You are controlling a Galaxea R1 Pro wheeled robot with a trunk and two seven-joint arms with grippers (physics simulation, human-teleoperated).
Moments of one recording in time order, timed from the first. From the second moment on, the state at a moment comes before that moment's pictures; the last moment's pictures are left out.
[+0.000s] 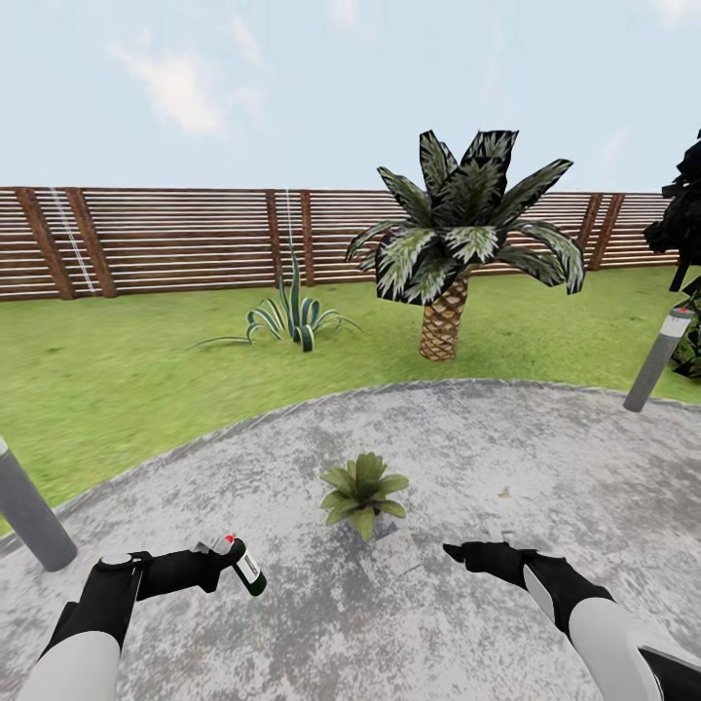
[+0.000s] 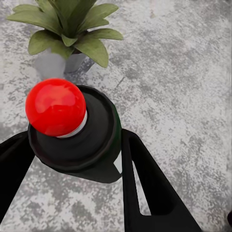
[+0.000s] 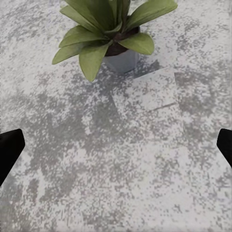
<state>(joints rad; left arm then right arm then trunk) -0.61 0.03 0.75 -0.72 -0.85 0.11 -1.19 -0.75 -0.14 -0.32 -0.20 0.26 0.10 0.53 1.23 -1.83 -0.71</state>
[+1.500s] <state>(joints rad) -0.61 0.03 0.75 -0.72 -0.85 0.11 -1.19 -0.75 -0.14 -0.33 -0.20 0.25 0.10 0.52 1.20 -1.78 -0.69</state>
